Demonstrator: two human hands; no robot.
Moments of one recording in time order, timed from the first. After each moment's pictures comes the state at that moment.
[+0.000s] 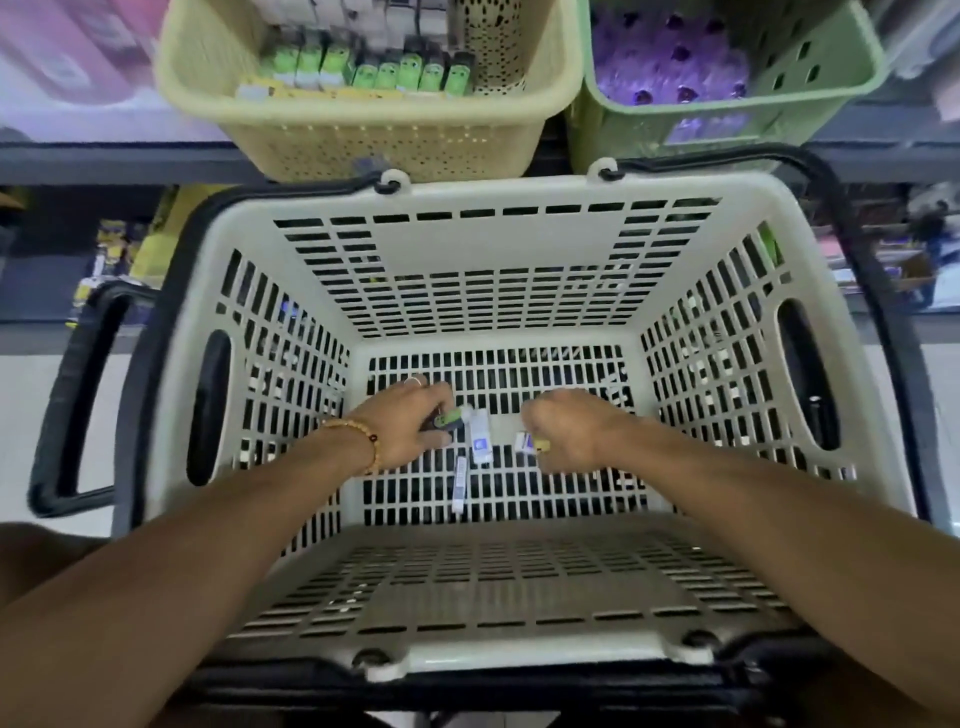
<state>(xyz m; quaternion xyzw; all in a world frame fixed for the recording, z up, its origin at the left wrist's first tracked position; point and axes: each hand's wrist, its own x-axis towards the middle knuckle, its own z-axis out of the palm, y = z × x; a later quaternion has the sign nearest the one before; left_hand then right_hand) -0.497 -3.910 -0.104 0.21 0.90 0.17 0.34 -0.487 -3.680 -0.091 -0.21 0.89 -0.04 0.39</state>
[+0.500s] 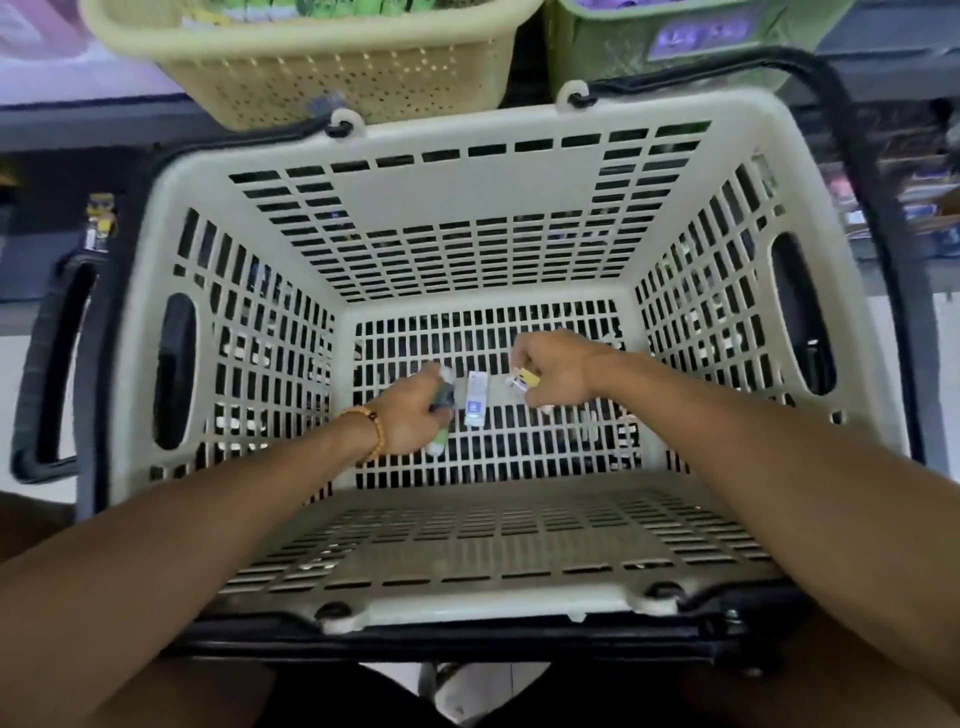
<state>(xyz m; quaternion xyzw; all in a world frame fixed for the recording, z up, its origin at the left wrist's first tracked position) -0.472 -3.886 -0.110 0.11 0.88 0.23 0.40 -0.507 -3.675 -0.095 -0.12 0.88 -0.18 0.43</state>
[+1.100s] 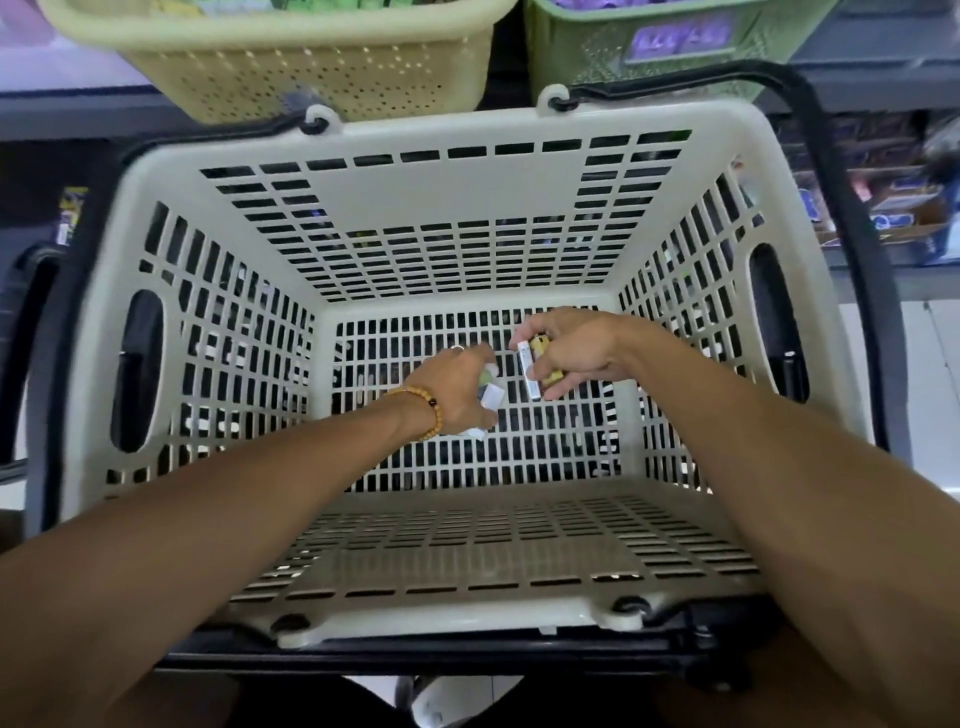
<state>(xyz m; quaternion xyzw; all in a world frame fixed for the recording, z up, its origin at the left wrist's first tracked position) -0.491 -3.824 -0.120 0.15 0.91 0.19 0.32 -0.525 -3.648 -0.081 0.13 0.72 -0.46 0.51</state>
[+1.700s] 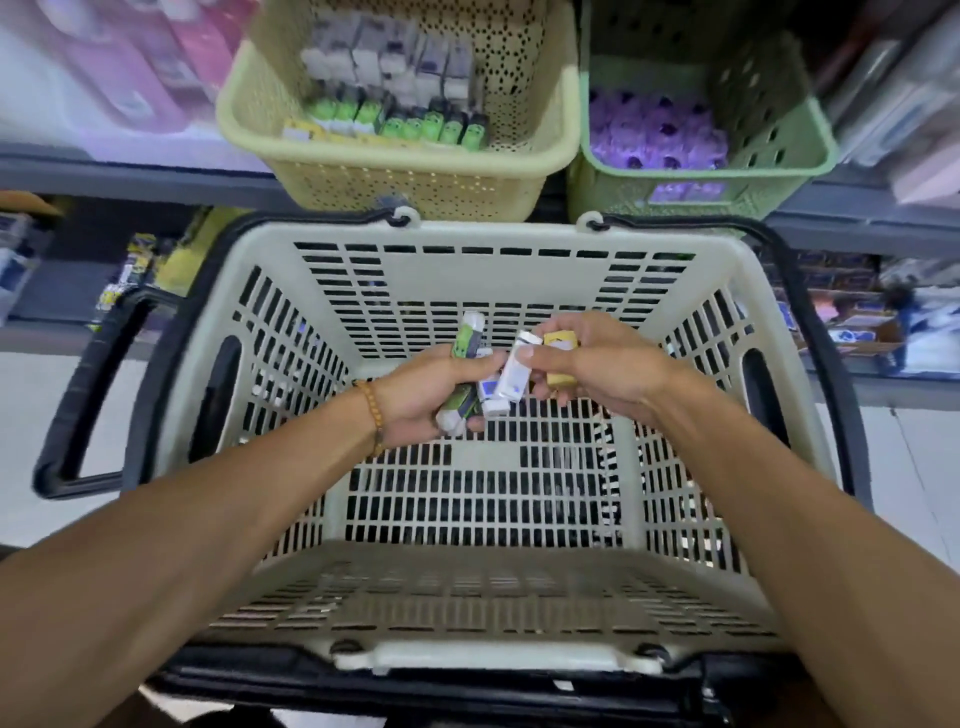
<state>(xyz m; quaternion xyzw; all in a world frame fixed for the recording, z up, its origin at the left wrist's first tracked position) -0.516 -3.859 -0.028 -0.09 0.53 0.73 0.42 -0.529 -3.672 0.004 0.09 0.73 -0.59 0.33</state>
